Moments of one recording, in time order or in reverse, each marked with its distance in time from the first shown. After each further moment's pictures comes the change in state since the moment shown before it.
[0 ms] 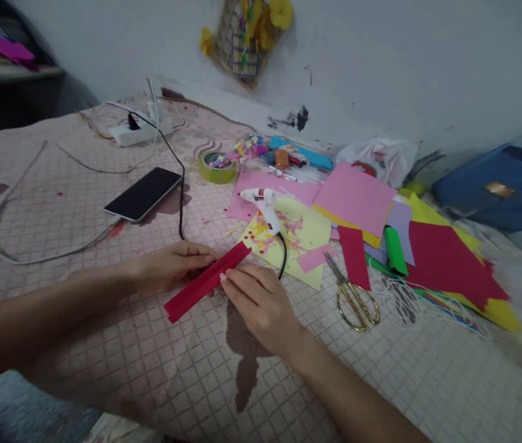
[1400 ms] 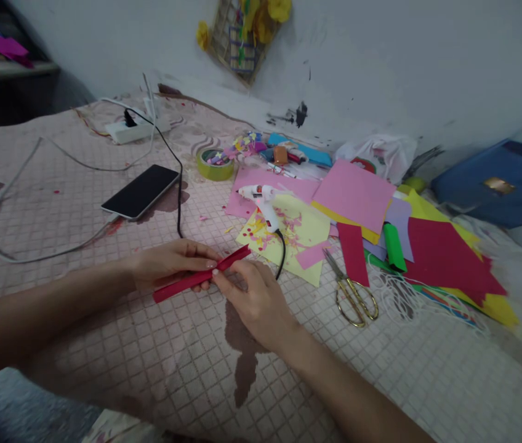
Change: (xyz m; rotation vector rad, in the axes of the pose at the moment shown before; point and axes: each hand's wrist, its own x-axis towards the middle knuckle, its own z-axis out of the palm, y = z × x) left_hand 0.002 0.003 -0.003 -0.082 -0.081 -0.063; right_hand -0.001 -0.004 0.008 -0.054 -0.036 0.108
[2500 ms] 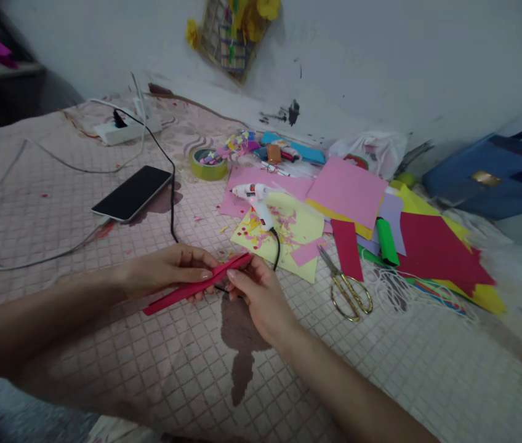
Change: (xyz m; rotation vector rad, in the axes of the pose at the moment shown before) left_hand -0.005 0.003 0.013 0.156 -0.148 0.109; right_hand 0.018 -0.013 0.001 1.483 0.151 1.328
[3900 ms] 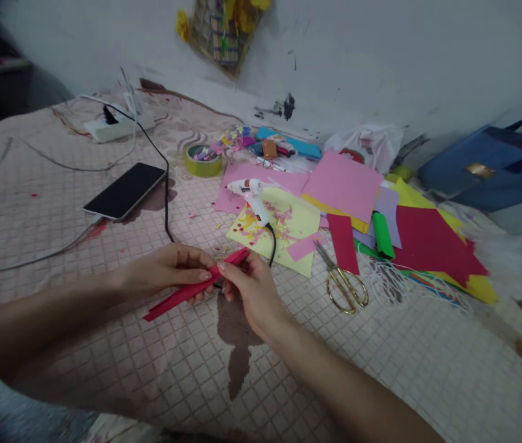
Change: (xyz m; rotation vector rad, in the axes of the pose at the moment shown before) left_hand 0.001 -0.003 0.004 0.080 0.037 -0.028; right_hand 0.001 0.000 0.010 -0.039 0.047 -0.002
